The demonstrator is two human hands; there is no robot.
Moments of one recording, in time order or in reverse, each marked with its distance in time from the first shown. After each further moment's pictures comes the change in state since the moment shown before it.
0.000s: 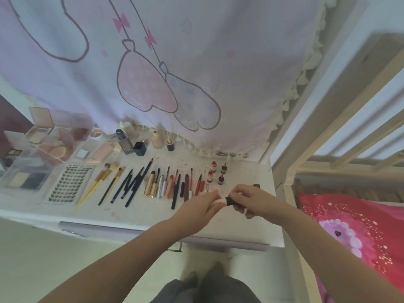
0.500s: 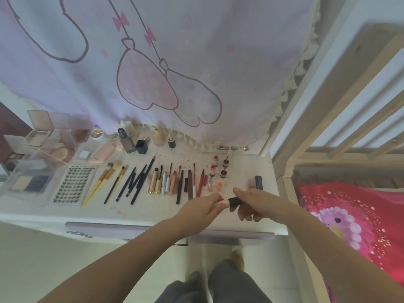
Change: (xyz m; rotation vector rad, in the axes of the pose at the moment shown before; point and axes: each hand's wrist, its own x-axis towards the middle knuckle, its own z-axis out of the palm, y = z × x) left_hand -0.024 -0.010 0.001 0.059 -0.068 0.024; right_hand -0.012 0.002 0.027 -0.035 -0.034 0.183
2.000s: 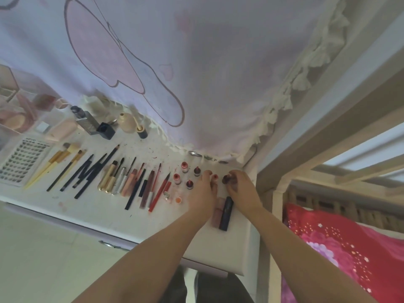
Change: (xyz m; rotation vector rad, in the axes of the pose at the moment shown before) left_hand 0.199 0.024 0.083 -0.325 0.492 -0.618; right_hand 0.153 0.073 -0.120 -0.364 0.453 -0.385
